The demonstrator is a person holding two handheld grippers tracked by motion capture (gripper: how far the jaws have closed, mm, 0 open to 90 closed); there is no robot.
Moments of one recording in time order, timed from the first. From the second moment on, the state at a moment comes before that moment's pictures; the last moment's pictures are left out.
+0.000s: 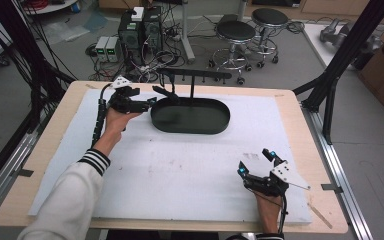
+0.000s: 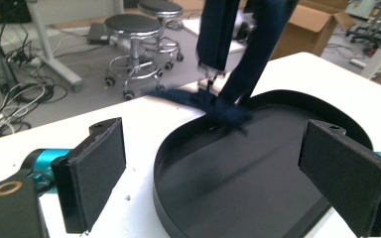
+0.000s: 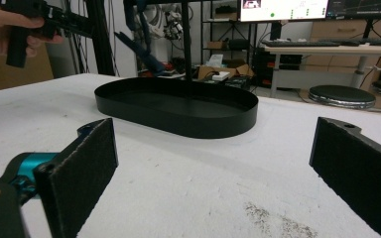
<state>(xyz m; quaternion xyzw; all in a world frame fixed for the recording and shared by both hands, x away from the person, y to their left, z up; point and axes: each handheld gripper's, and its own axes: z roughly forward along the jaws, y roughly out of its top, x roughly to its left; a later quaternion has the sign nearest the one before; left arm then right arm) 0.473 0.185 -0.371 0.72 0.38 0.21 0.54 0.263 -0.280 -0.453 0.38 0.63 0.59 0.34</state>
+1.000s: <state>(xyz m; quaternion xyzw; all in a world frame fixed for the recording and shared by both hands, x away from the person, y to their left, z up) 0.310 0.287 -0.436 0.69 0.34 0.28 0.57 0.264 -0.279 -0.453 0.39 0.63 0.58 0.34</state>
